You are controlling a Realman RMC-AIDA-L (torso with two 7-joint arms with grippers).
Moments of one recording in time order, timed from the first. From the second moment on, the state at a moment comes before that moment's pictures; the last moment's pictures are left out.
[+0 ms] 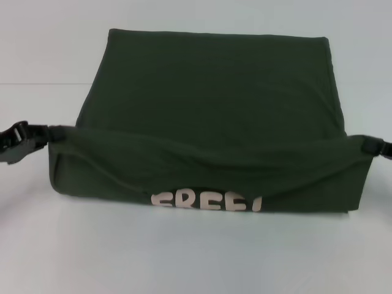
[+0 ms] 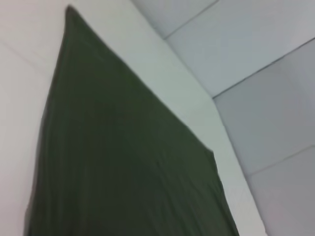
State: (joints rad) left arm -0.56 -1.95 0.26 0.60 2.21 1.49 -2.21; right arm 0.46 2.01 -0.29 -0.57 -2.07 -1.48 1.87
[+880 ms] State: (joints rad) left arm -0.70 -2.09 0.29 0.59 2.08 1.07 -1.95; right arm 0.58 2.06 -0.29 -0.54 -1.93 -1.15 1.75
